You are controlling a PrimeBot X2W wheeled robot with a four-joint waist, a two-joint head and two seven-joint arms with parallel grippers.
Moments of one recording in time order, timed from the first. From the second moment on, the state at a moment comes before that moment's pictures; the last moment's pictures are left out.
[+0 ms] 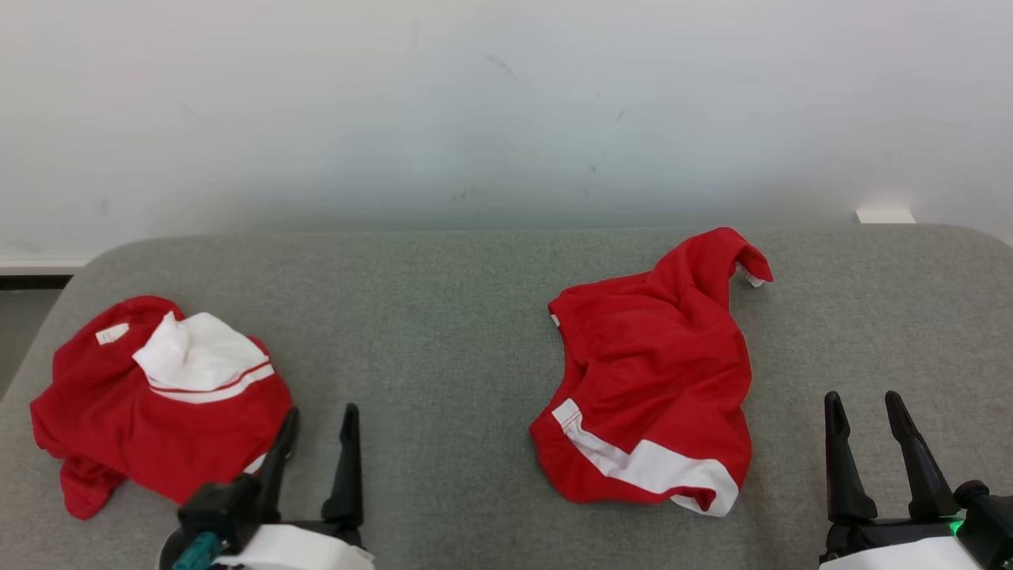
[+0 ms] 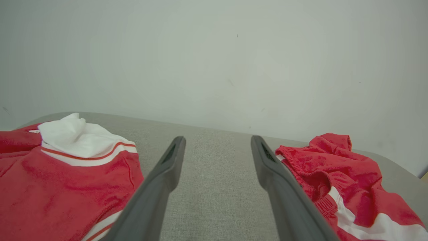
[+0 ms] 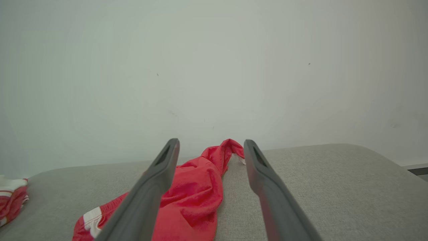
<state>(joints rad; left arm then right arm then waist) -0.10 0.05 -0.09 0.22 -0.23 -0.05 -0.26 -0.07 -0.06 0.03 0.16 0.33 0.13 -0.26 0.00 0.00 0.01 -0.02</state>
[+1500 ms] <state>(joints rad) -0.81 0.59 -0.97 0.28 -1.15 -0.13 0.64 -0.17 -0.05 0.01 0.16 0.43 0.13 -0.26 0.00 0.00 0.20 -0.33</state>
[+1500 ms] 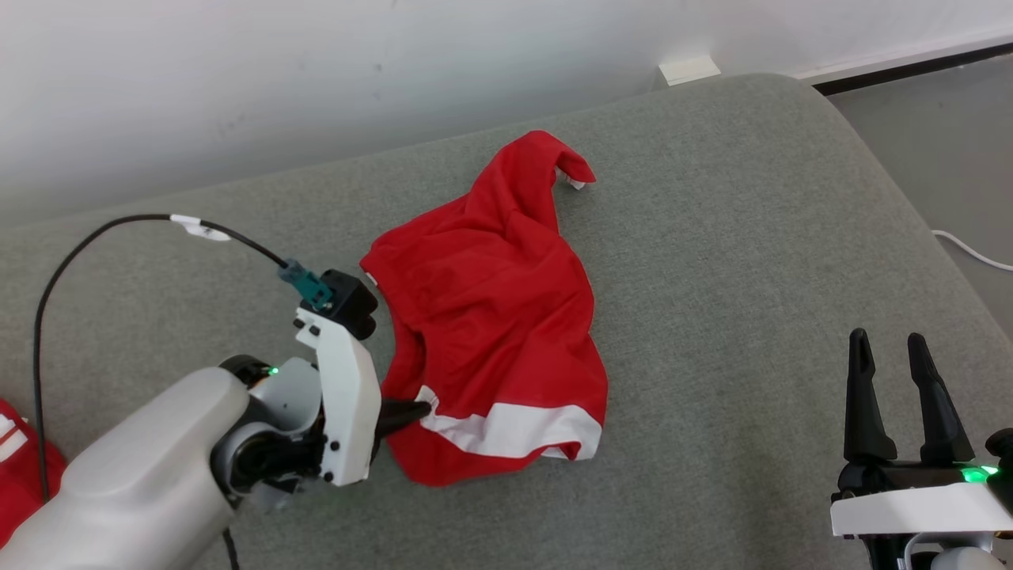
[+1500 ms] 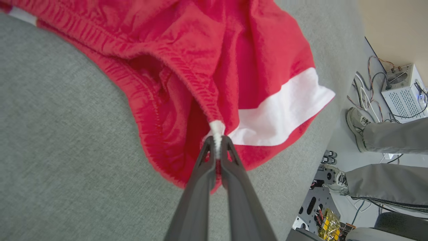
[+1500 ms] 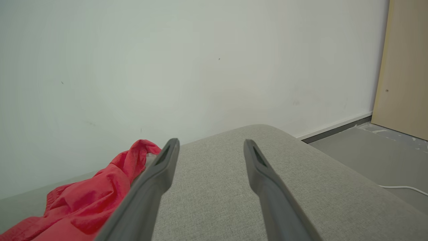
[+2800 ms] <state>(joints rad) -0.73 0.64 -0.94 0.58 -1.21 -0.13 0.08 -0.11 -0.05 0.03 0.23 0.35 0.13 -0.26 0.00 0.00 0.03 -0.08</state>
